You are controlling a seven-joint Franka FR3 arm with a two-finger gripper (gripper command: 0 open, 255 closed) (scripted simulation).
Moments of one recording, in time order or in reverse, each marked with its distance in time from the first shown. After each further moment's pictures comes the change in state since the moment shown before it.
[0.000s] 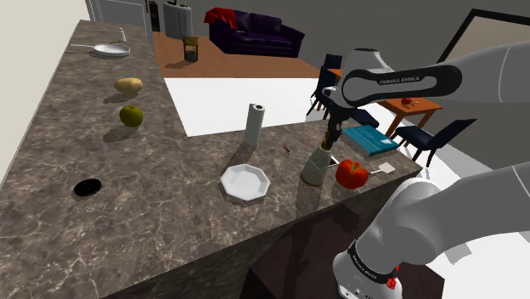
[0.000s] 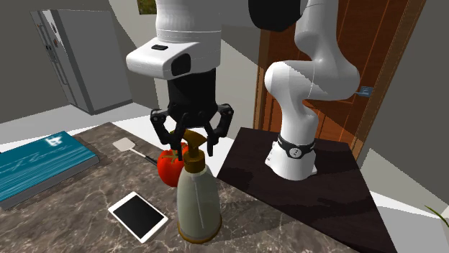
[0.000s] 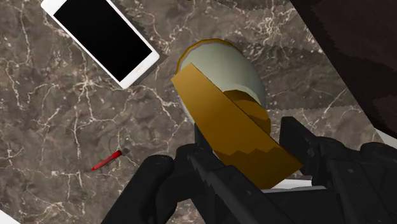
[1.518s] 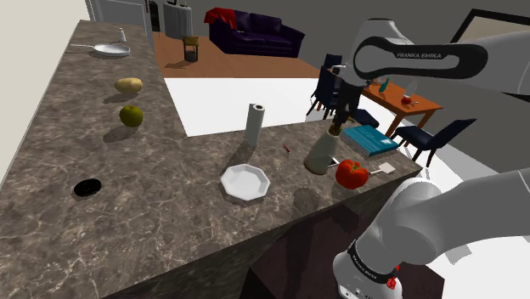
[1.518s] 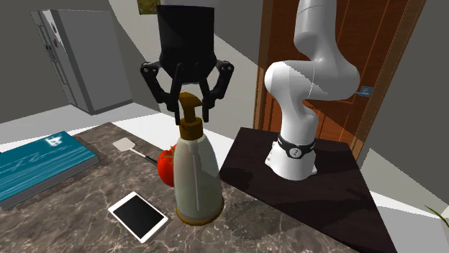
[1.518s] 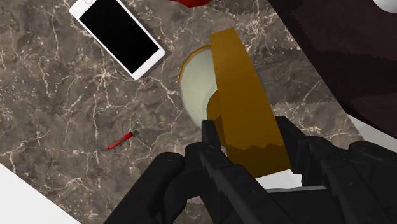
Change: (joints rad) arm 0.006 -0.057 0.058 0.158 0.034 -0.215 -0.013
